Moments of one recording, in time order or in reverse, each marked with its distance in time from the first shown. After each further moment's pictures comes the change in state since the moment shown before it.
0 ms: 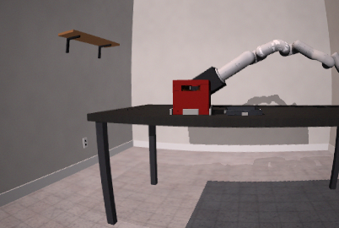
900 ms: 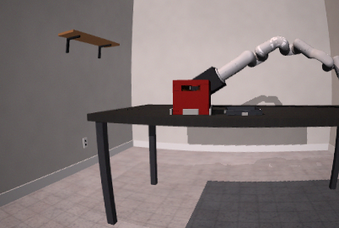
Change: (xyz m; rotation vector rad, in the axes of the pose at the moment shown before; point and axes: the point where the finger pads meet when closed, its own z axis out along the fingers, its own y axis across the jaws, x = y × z) arm 0.015 0.183 0.006 -0.347 -0.063 -0.079
